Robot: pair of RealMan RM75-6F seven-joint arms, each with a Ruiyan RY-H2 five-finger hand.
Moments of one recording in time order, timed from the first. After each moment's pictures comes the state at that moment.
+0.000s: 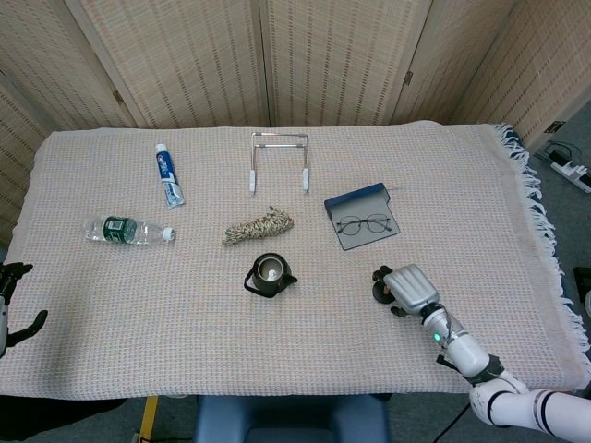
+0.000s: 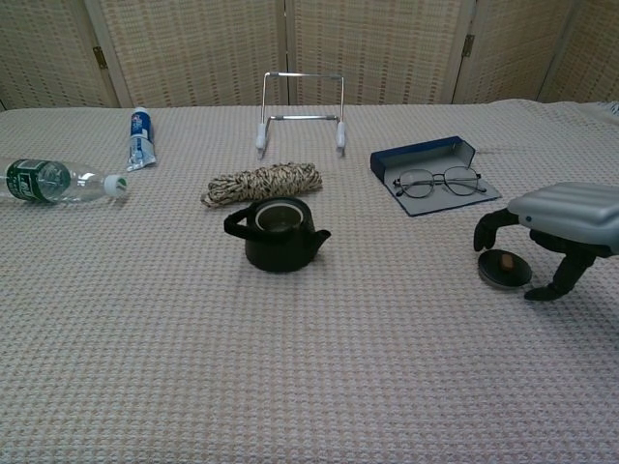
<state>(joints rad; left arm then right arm) -0.14 -1.09 -0.09 -1.62 1.33 1.51 0.06 0.59 -1.39 0.07 -1.47 -1.26 0.83 -0.37</state>
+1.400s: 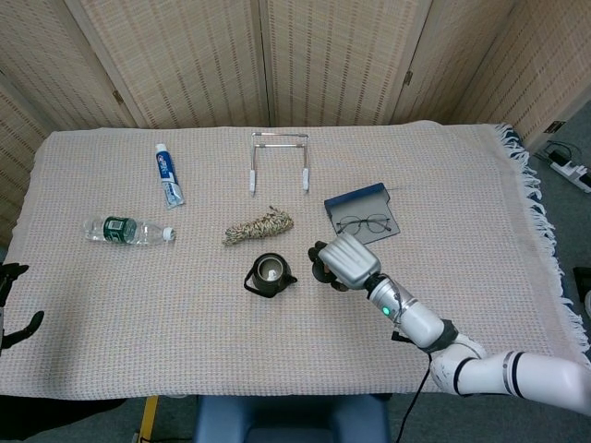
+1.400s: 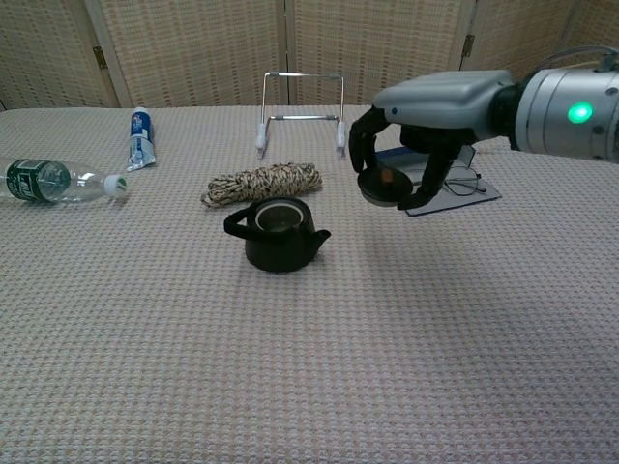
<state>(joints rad) -0.11 -1.07 -0.11 -1.64 1.34 1.50 0.07 0.89 -1.35 0.22 -1.67 -1.10 0.74 -0.50</state>
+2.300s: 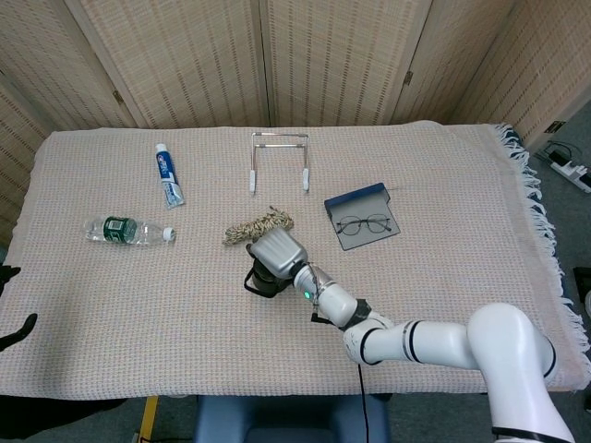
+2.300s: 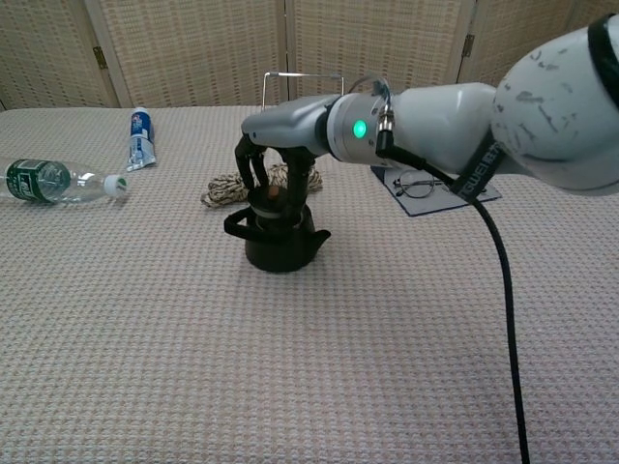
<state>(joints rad) -0.09 -1.05 -0.12 -1.65 1.33 1.50 0.06 1.26 -1.65 0.22 -1.36 -0.70 0.68 -0.66</state>
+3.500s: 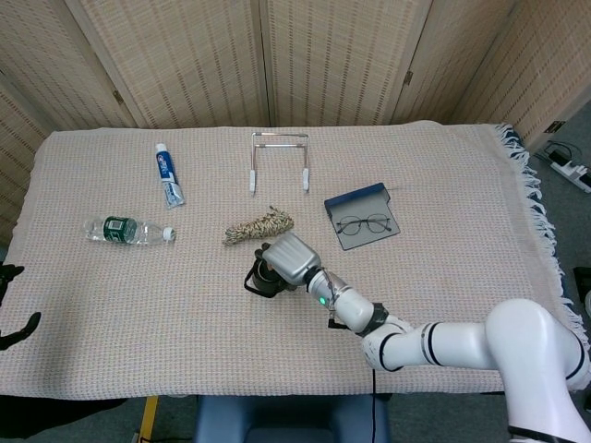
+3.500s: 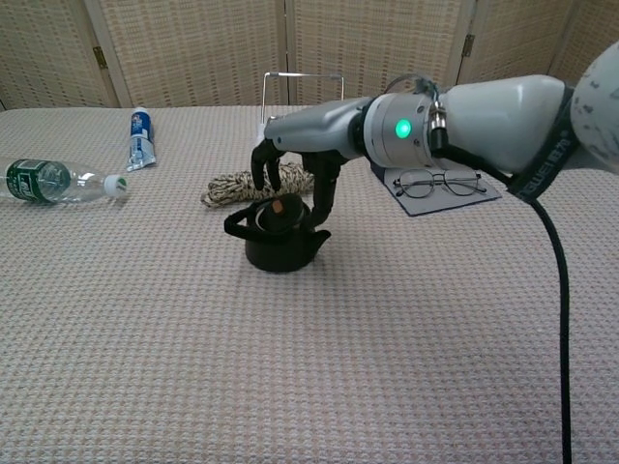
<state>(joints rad) -0.09 -1.07 -0.13 -1.64 1.33 1.49 0.07 1.24 -1.54 0.12 -1.50 -0.77 0.71 -0.54</state>
